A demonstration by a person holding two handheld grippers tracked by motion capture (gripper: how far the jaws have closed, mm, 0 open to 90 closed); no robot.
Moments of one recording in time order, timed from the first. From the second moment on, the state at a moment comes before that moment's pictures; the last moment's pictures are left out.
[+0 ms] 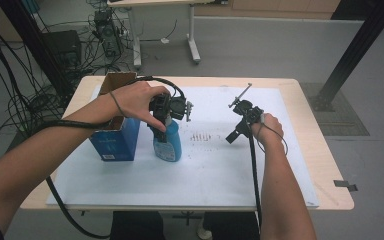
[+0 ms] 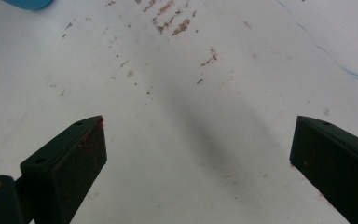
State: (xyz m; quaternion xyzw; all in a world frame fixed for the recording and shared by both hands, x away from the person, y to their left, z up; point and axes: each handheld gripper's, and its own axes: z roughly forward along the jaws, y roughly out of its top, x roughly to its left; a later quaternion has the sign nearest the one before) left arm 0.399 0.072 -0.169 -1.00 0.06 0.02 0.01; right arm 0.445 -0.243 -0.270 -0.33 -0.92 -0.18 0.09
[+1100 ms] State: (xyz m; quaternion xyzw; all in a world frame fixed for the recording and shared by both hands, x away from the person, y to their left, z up) left arm 0.394 0.067 -0.168 -1.00 0.06 0.01 0.01; right arm 0.443 -0.241 -0.271 -0.33 -0.92 -0.18 0.09
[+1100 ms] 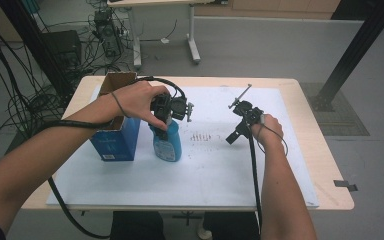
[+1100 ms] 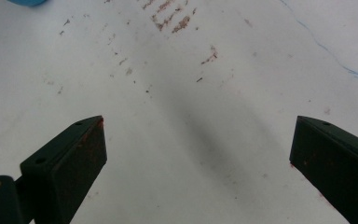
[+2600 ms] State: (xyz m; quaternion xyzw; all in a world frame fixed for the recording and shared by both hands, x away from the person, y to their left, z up) left arm 0.392 0.070 -0.169 -1.00 0.05 0.00 0.01; right arm 0.444 -0.238 -0.270 -0.32 -0.92 -0.18 0.09
